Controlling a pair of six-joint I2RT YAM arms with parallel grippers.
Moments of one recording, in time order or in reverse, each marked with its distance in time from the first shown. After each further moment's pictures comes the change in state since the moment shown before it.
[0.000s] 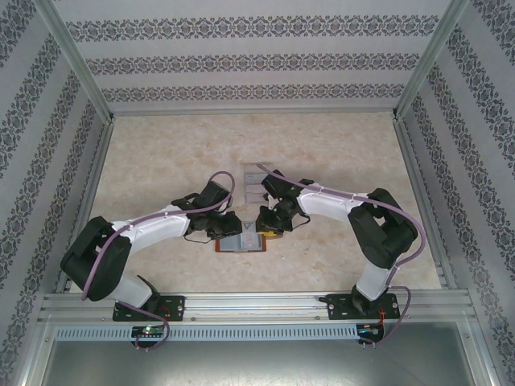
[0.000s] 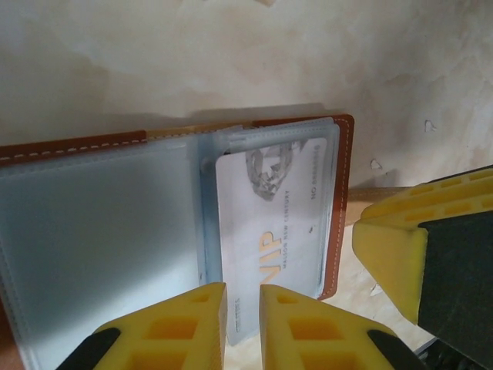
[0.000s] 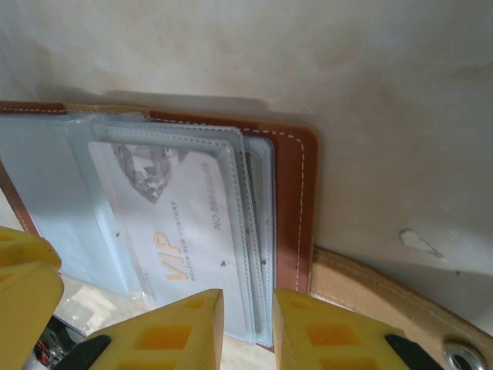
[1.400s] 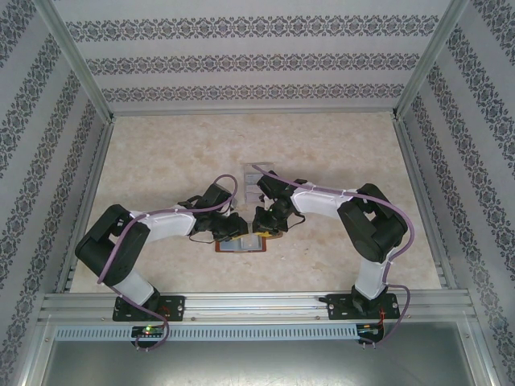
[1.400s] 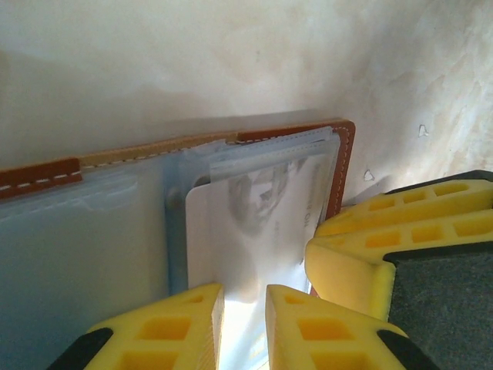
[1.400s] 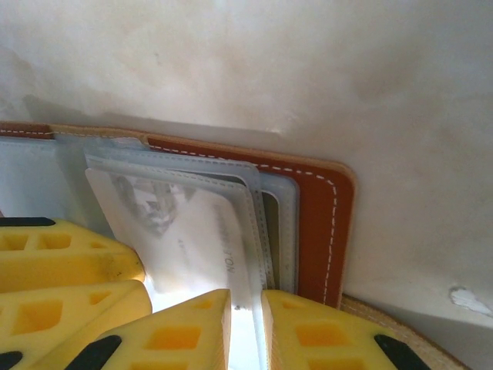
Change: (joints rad) left arm 0.019 0.121 -0.039 0.192 0.138 -0.067; right arm 0.013 0.073 0.033 0.025 -0.021 0.016
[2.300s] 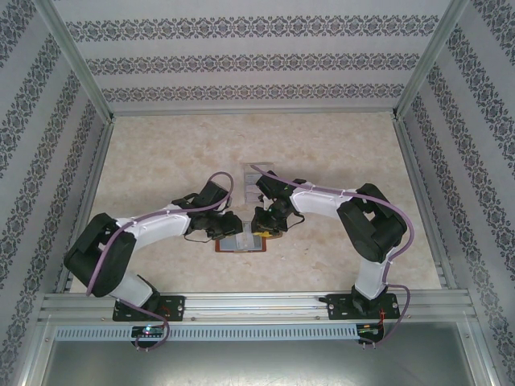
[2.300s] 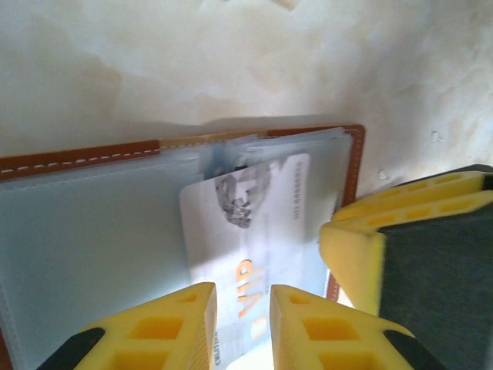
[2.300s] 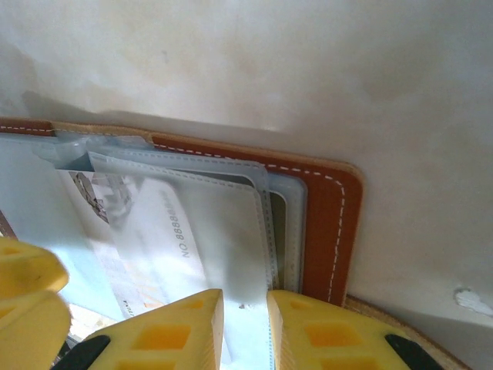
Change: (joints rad) left arm 0.000 -0.104 0.031 -0.167 -0.115 0.050; right arm 0.005 0.003 0.009 -0.011 0.011 -0.015
